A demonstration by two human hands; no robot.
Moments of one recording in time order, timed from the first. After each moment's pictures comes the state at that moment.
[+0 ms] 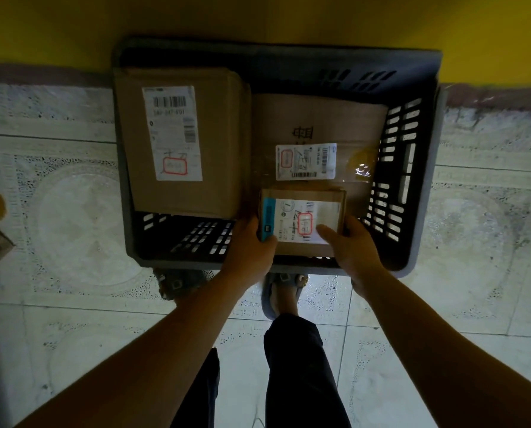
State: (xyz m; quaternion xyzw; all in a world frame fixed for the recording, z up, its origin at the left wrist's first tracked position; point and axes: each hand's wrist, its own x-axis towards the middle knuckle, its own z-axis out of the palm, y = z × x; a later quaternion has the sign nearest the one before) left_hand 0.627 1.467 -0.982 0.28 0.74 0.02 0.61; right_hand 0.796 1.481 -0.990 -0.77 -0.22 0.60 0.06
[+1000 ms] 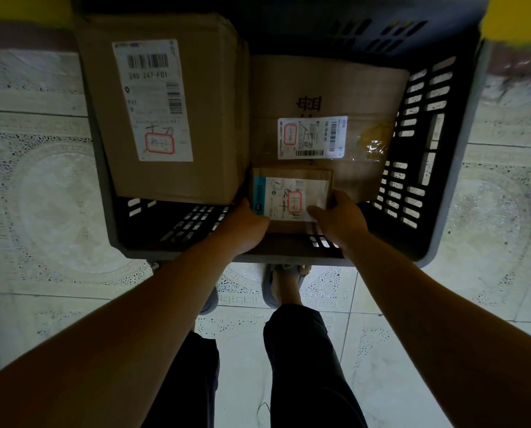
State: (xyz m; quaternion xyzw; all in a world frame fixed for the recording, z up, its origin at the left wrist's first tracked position) left_hand 0.609 1.476 -1.039 0.25 0.71 -0.07 0.65; right_hand 0.779 1.491 -1.050 -0.77 -0.30 0.56 -0.08
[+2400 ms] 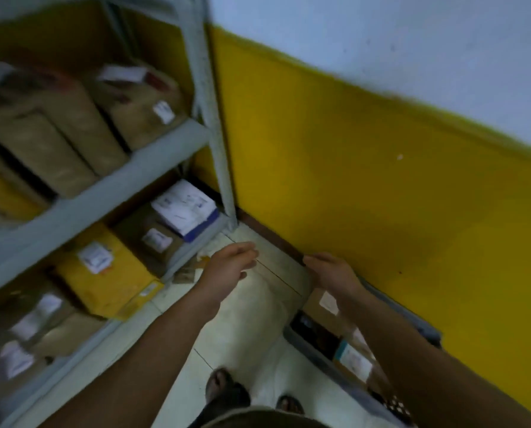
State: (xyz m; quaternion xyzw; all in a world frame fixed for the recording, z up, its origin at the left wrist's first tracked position) left_hand 0.361 1.283 -0.441 0.15 0.72 0.50 0.46; right_hand 0.509 1.422 -0.470 -0.51 -0.58 0.63 0.04
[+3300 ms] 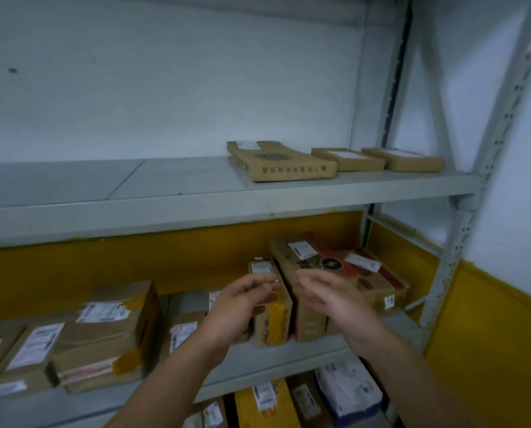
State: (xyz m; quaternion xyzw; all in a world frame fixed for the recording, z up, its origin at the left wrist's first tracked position) left_hand 0.144 0.962 -0.188 0.13 0.73 0.66 0.13; right_hand 0.174 1.144 -0.193 -0.05 -0.74 0.67 0.04
